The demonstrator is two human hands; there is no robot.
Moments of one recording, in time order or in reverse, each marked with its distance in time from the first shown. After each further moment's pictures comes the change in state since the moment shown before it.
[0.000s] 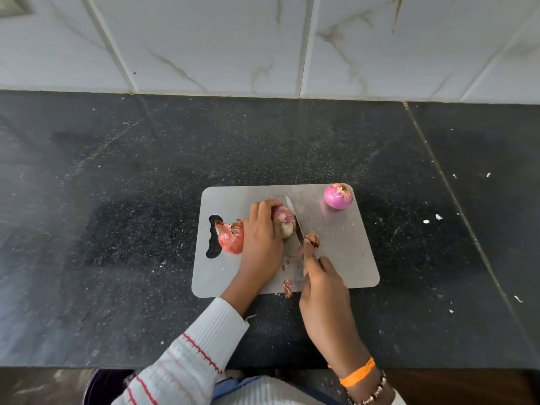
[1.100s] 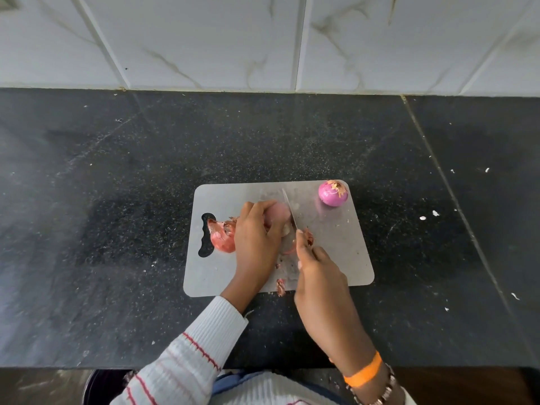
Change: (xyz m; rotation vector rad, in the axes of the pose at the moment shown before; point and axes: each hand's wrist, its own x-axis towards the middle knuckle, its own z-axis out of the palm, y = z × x) left_hand 0.003 0.008 0.008 0.005 0.114 -0.106; right_hand 0.005 -0.009 -0.025 -0.070 -0.129 -0.036
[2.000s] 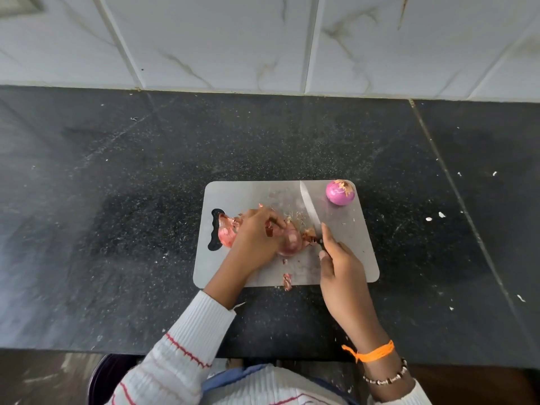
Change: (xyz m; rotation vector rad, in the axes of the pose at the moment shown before) left_hand 0.000 -0.002 -0.031 -0.094 -0.383 -0.180; right_hand 0.014 0.039 0.019 0.401 0.231 0.009
